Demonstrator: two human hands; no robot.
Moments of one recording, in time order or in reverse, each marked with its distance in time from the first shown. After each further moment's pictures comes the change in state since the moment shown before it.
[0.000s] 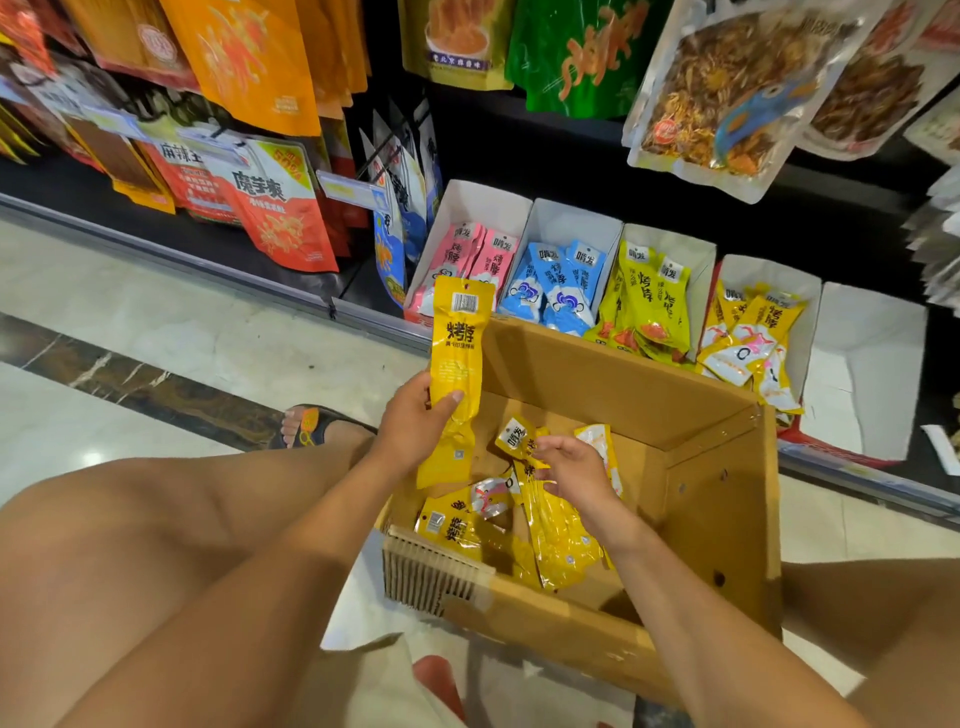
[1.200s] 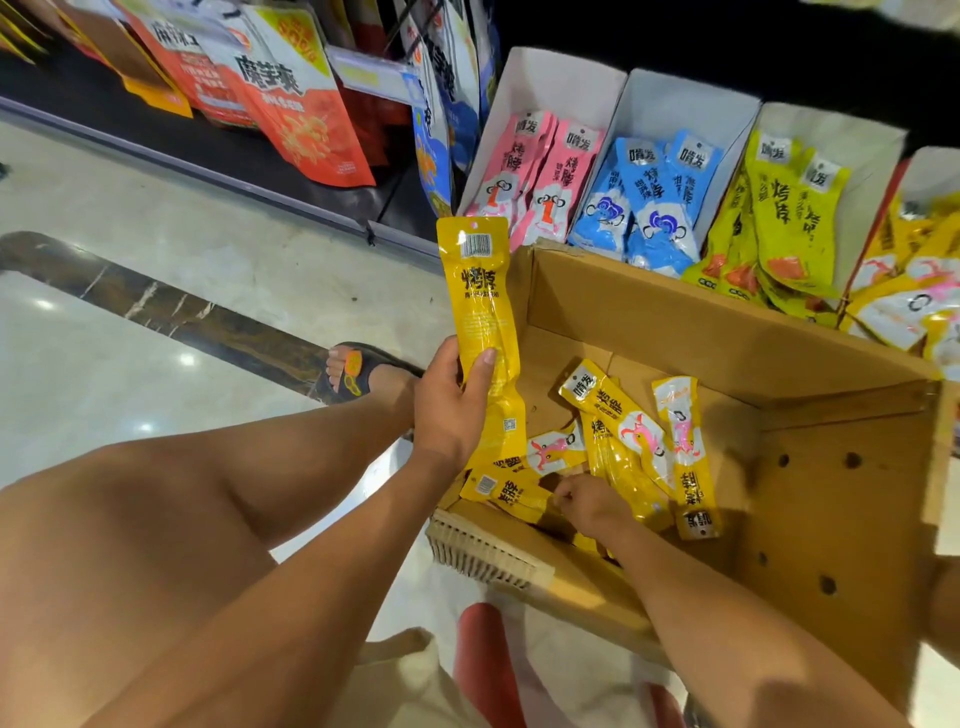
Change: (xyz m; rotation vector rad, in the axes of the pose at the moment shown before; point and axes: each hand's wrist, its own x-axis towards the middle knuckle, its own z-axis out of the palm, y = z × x) left_hand 0.002 -0.027 0.011 -0.102 0.244 -0.048; right_hand 0.078 0.155 0.040 -1.037 -0.395 0.038
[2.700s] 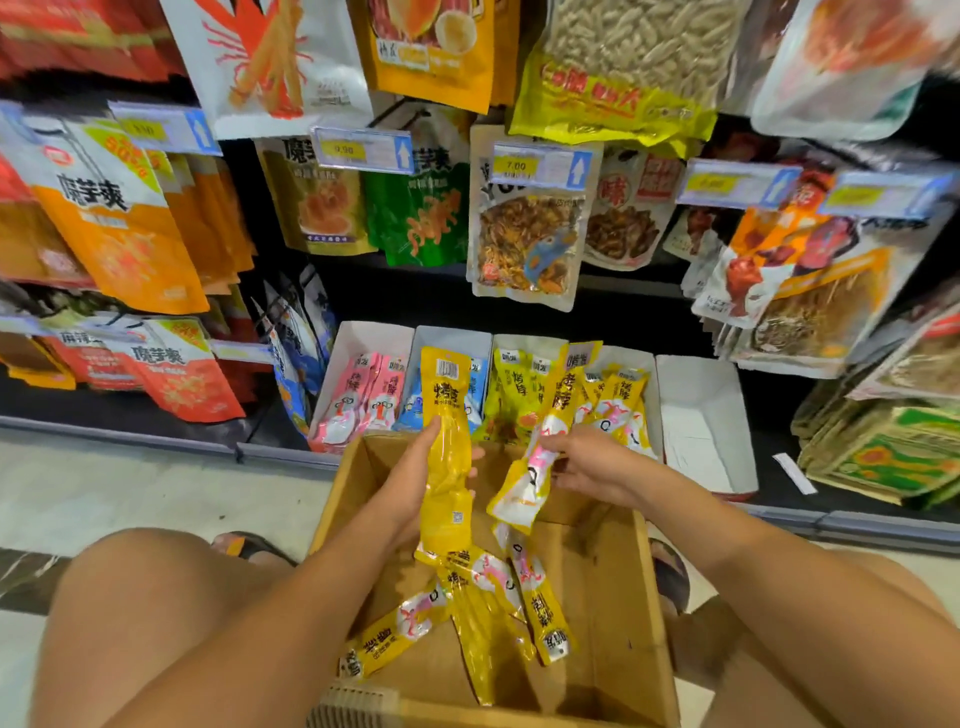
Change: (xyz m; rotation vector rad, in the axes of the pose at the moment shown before) left_hand -0.041 0.170 0.104 -0.554 -0.585 -0.404; right_hand -0.220 0.006 -0.307 1.221 0.341 -0.107
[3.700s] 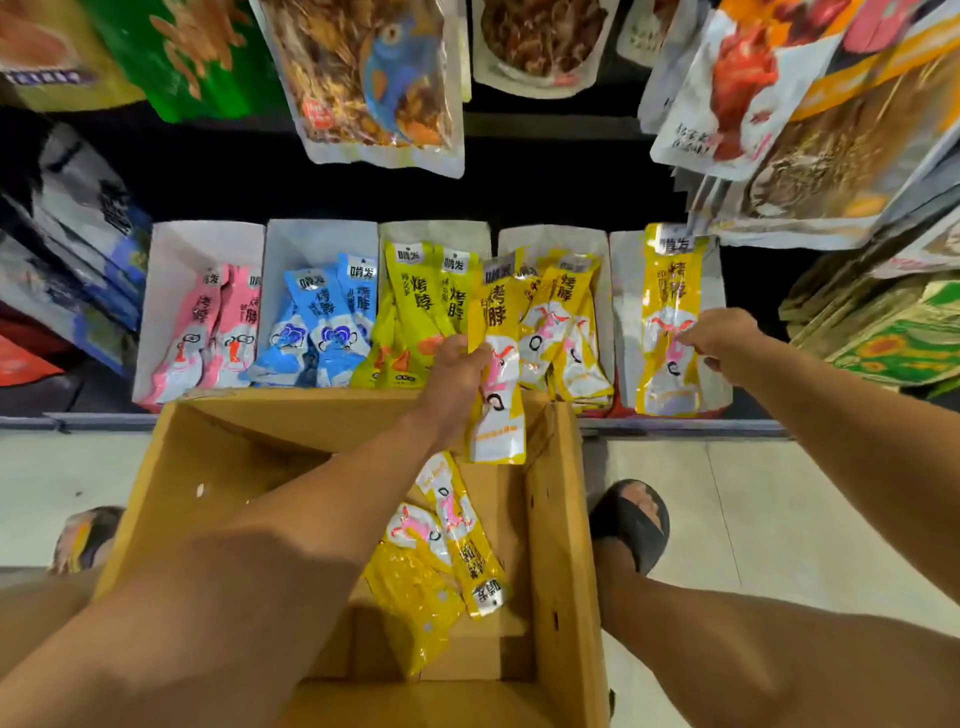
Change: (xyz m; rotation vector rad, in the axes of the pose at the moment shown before) left_hand 0.201 -0.099 0.148 0.396 0.113 0.065; right_hand 0.146 0.020 -0.328 -0.398 0.588 0.091
